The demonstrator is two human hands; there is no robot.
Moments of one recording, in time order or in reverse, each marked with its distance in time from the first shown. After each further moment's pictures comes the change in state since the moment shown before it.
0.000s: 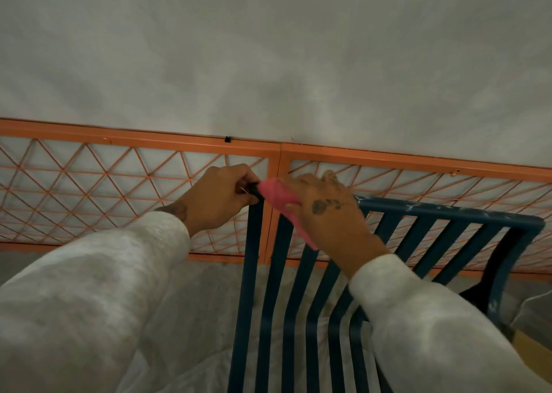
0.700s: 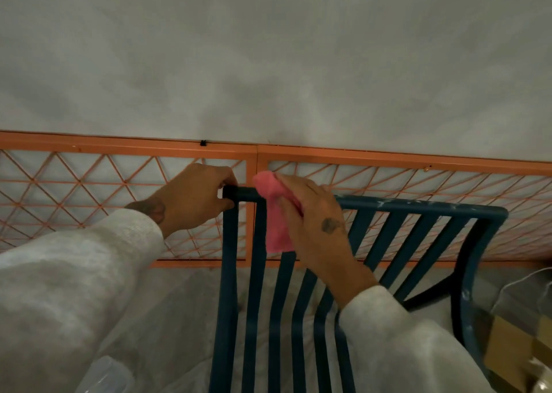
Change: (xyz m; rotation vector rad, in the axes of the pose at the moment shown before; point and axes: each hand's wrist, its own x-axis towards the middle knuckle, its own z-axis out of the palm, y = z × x) left_hand 0.009 0.015 -0.004 0.288 -0.082 0.063; right_hand -0.039 0.002 -0.003 0.568 0.298 0.179
